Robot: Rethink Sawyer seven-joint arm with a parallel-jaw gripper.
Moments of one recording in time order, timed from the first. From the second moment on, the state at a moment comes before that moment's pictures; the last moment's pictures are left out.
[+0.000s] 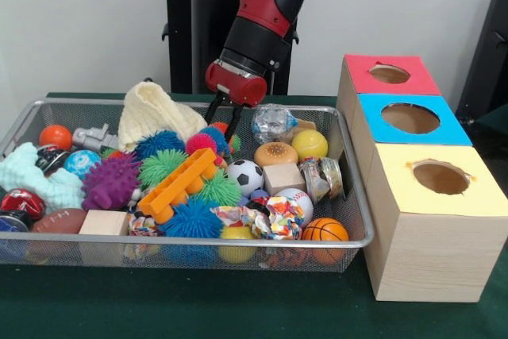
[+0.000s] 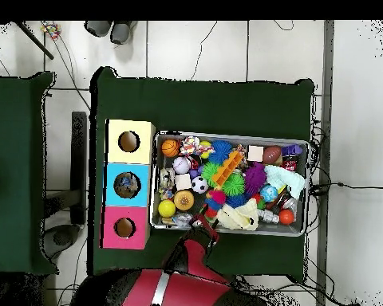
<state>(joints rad) -0.16 -0.35 -0.15 2.27 0.29 -0.88 2.28</state>
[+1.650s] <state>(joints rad) -0.21 -0.33 -0.09 2.32 0.43 -1.02 2.40</state>
